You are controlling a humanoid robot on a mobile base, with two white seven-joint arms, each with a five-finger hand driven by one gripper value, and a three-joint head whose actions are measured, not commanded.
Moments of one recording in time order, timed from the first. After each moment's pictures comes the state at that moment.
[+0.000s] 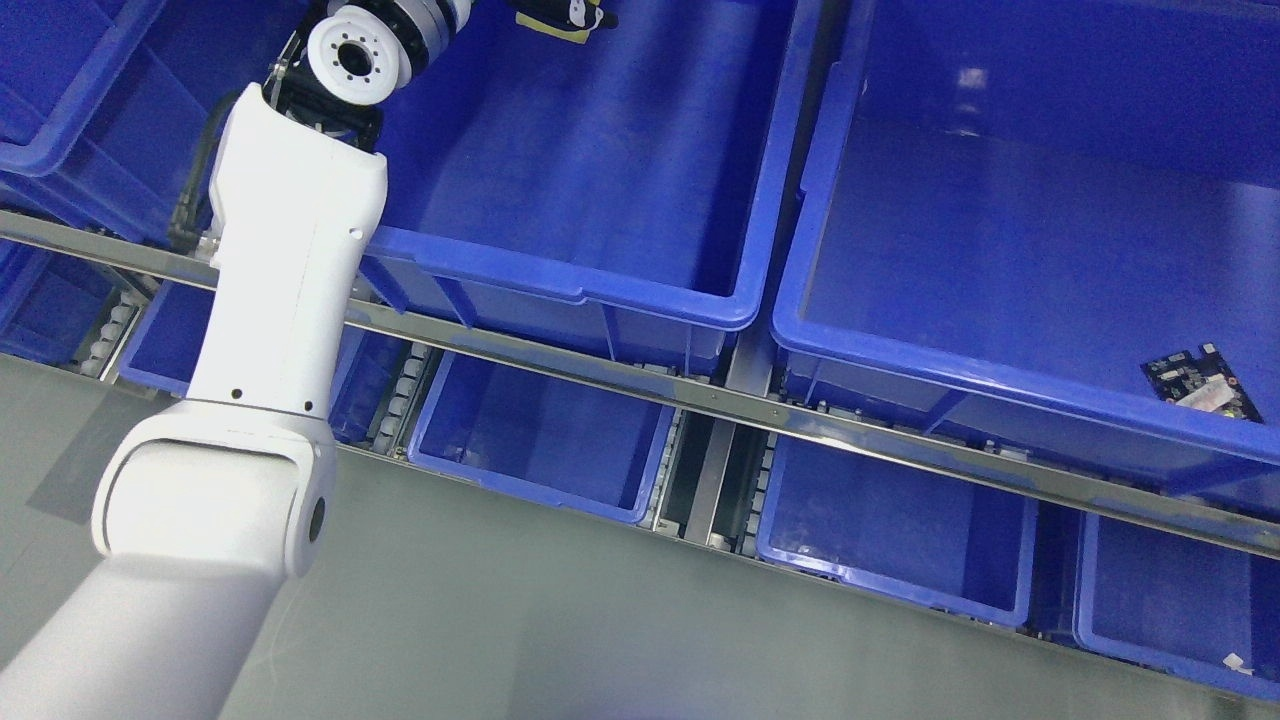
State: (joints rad) left arm -1.10 0.00 -0.17 -0.93 -0.50 -0.02 -0.48; right arm 0.00 0.00 -0.09 0.00 0.00 -0.10 -0.03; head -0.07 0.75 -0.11
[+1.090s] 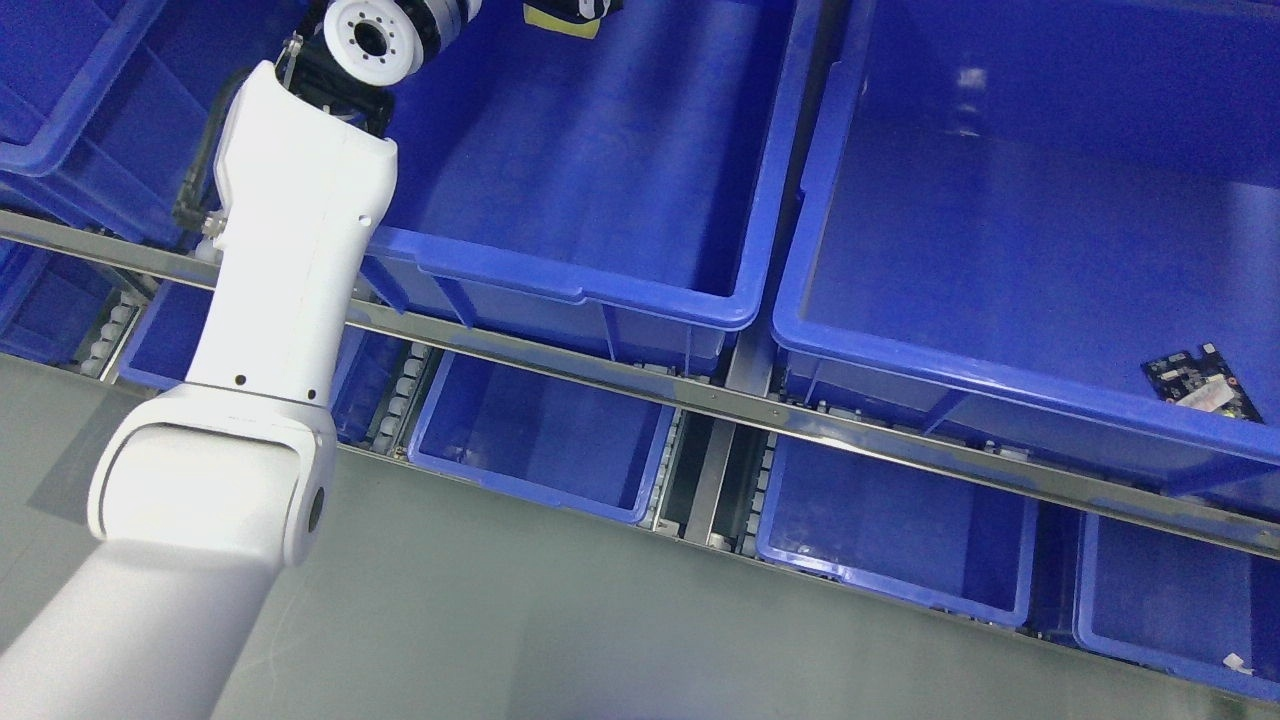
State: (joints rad) left arm -1.13 0.00 -0.21 -0.93 -0.52 0.06 -0.49; right arm 0.00 0.00 -0.09 0.00 0.00 -0.10 -0.03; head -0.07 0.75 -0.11
